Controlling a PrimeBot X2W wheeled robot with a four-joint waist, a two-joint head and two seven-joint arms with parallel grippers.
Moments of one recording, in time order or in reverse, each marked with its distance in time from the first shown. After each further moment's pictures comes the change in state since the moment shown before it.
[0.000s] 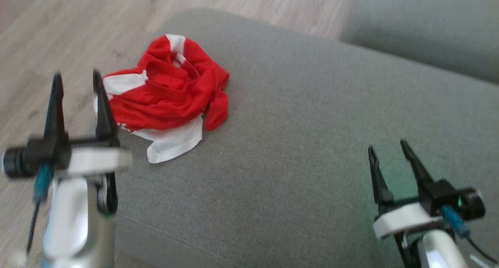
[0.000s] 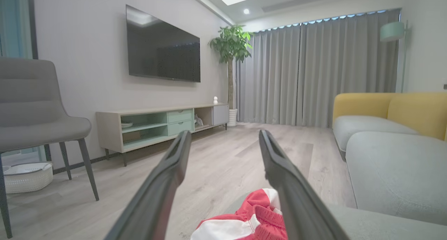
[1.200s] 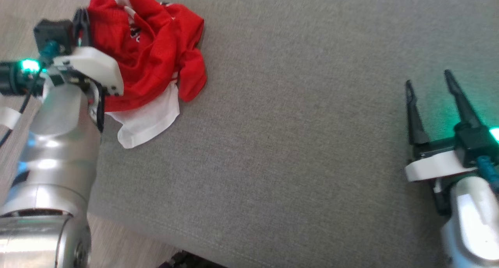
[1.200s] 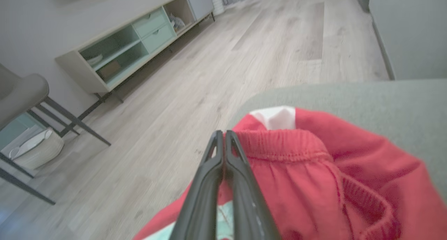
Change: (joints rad) left arm -0.735 0.072 -0.126 0.992 0.060 0.047 0.041; right arm -0.214 -0.111 -0.064 -0.061 -0.115 0.000 -0.007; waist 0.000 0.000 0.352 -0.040
